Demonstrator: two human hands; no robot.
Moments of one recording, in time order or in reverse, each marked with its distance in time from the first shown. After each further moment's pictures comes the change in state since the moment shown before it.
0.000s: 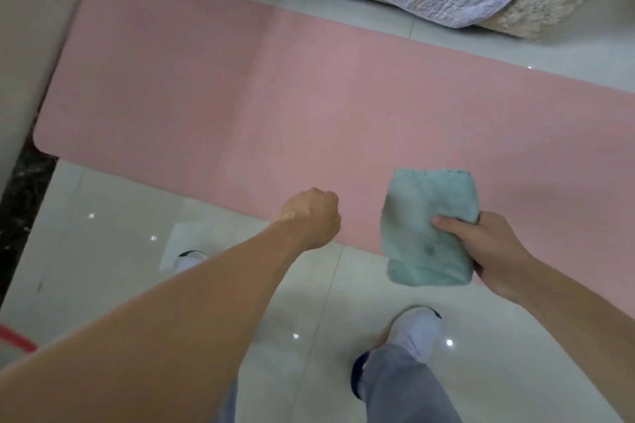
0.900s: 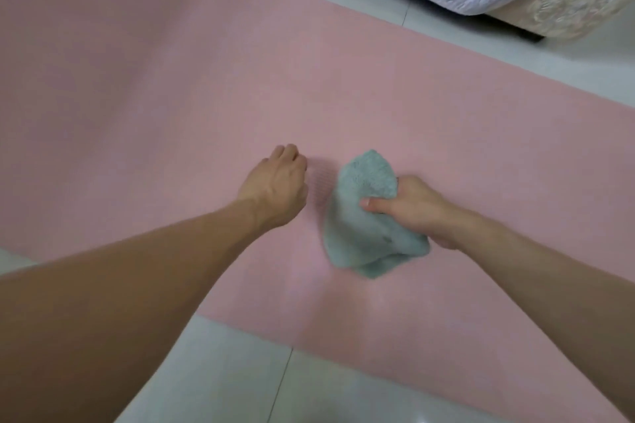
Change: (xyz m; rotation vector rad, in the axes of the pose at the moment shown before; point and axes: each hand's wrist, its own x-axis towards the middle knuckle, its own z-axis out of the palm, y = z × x) left_hand 0.302 -0.045 0.122 0.053 0.484 0.212; right_hand 0.318 0.036 0.048 -0.666 -0.142 -0.305
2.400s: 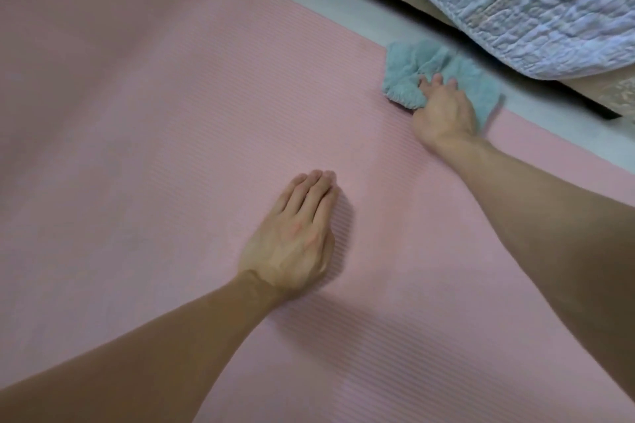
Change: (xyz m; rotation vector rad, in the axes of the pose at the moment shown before) left_hand 0.091 -0.010 0.051 0.004 0.369 0.088; right_hand 0.238 -0.107 -0.091 -0.851 0.611 -0.210
